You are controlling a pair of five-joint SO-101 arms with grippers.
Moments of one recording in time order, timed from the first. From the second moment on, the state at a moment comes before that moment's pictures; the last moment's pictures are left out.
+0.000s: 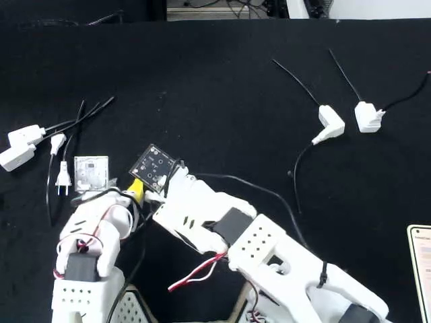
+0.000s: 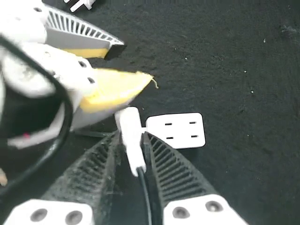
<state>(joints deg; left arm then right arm) -3.4 -104.2 94.6 51.4 3.2 -48.3 -41.6 60.9 37.8 8.0</state>
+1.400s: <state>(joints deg) -16.6 -104.3 94.2 59.9 -5.1 -36.0 27.8 -21.7 94.5 20.6</state>
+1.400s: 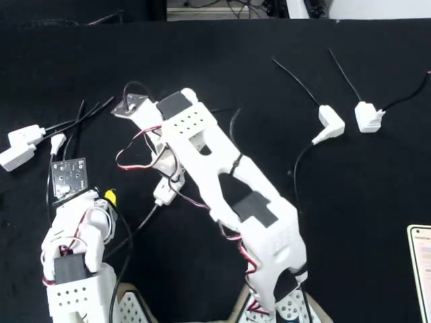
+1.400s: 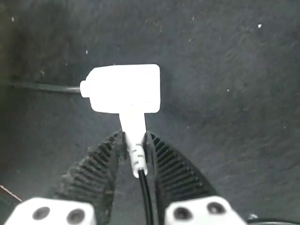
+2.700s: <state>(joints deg) -16.6 -104.3 94.2 59.9 -5.1 -33.2 32.0 -32.3 99.1 20.6</state>
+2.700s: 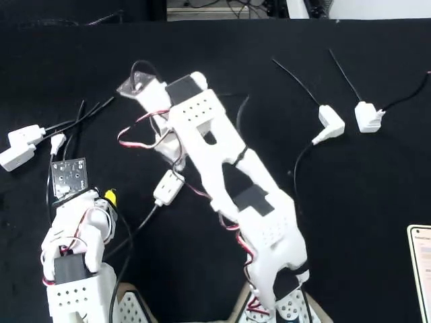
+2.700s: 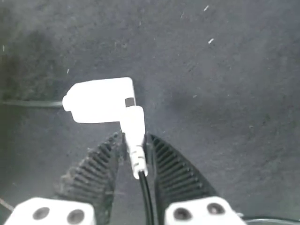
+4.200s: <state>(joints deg) -16.6 -104.3 94.2 59.9 -5.1 -36.7 38.6 -34.0 98.3 20.2</state>
